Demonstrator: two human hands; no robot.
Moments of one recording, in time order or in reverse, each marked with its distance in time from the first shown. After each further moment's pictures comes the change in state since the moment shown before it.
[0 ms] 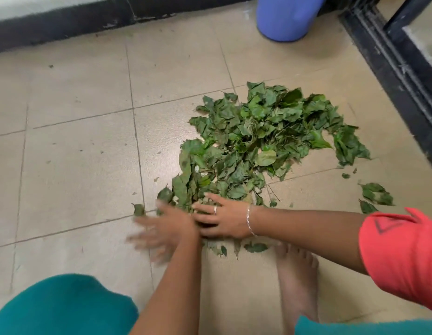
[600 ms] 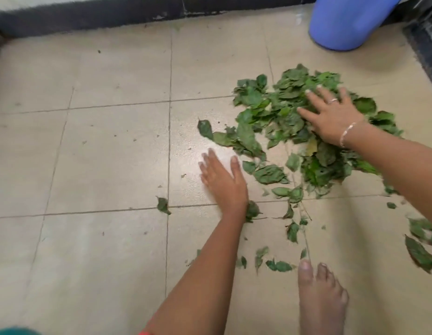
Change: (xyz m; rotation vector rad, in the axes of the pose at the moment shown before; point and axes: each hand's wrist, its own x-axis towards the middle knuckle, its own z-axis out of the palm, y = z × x) left_hand -0.020 0.052 0.037 -0.214 -0.293 0.753; right_hand -0.087 0.202 0.006 -0.049 -0.281 0.872
